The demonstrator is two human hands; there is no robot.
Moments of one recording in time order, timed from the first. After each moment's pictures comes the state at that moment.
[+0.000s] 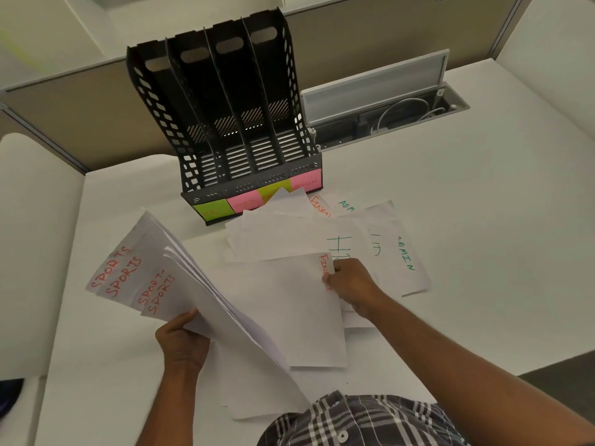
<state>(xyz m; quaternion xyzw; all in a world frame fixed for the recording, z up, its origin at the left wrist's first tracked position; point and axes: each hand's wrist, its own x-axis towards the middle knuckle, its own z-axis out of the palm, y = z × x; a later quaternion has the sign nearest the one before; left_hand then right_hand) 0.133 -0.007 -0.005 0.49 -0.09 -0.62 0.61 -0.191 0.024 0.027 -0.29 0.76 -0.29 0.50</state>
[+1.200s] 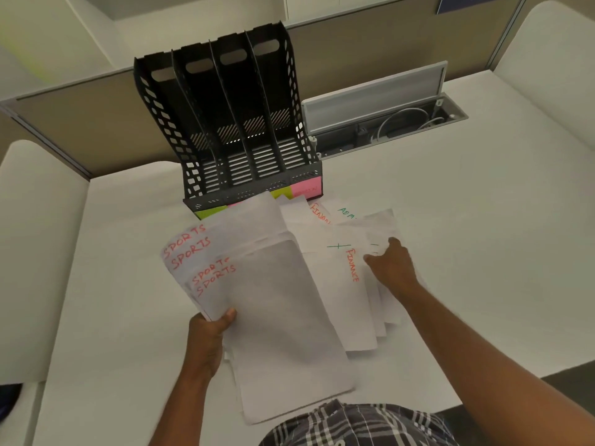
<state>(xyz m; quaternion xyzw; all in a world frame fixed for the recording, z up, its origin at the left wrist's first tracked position) 0.094 0.006 0.004 0.60 -0.32 -0.59 0.44 -0.267 0.015 0.025 -0.28 0.86 -0.27 0.32</state>
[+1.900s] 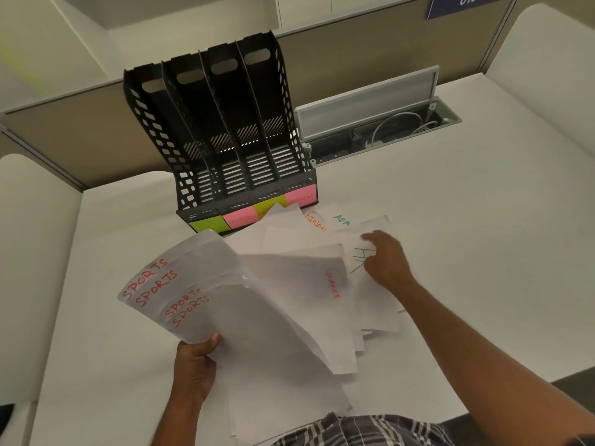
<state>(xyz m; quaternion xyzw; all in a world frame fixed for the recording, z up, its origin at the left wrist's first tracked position) 0.113 0.007 -0.011 0.55 -0.21 -0.63 0.50 -0.281 0.003 0.030 -0.45 0.80 -0.27 0.29</state>
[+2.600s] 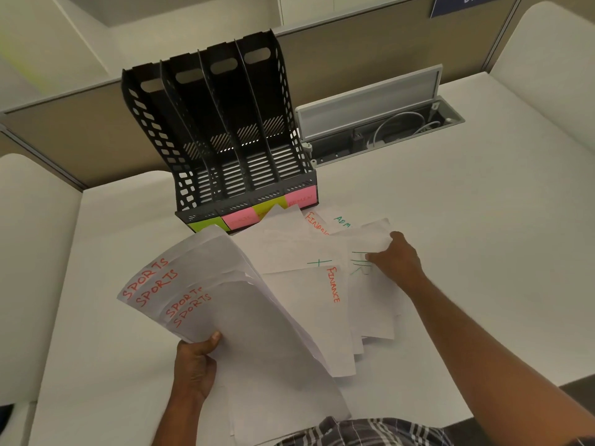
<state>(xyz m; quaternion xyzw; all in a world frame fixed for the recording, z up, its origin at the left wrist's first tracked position) 0.097 0.006 0.006 0.57 -0.19 -0.61 0.52 -0.305 -0.008 0.016 -0.30 0.85 -0.26 0.34</state>
